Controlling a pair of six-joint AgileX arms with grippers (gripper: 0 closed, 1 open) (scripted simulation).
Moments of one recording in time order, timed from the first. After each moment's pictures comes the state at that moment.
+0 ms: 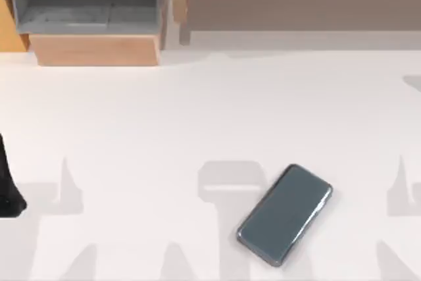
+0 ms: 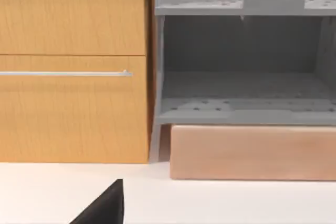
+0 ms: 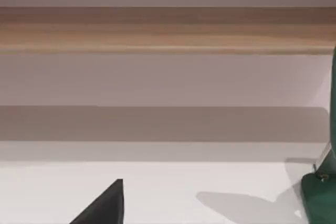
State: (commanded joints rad) left arm 0.00 0.00 0.00 0.00 0.00 0.00; right arm 0.00 0.00 0.00 0.00 0.00 0.00
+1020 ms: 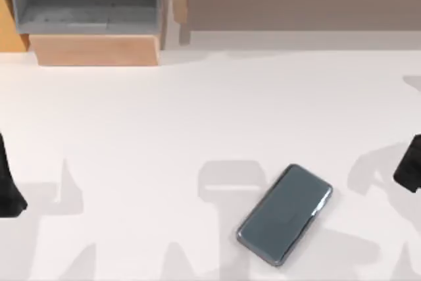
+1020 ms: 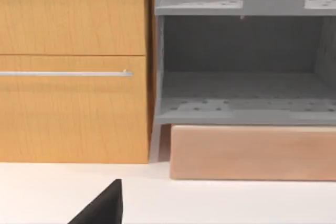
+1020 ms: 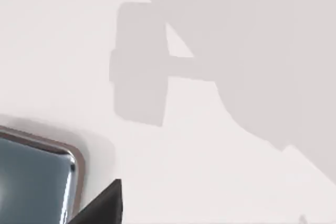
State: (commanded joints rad) left arm 0.00 0.00 0.00 0.00 0.00 0.00; right arm 0.26 1.03 0.54 -0.56 0.04 0.80
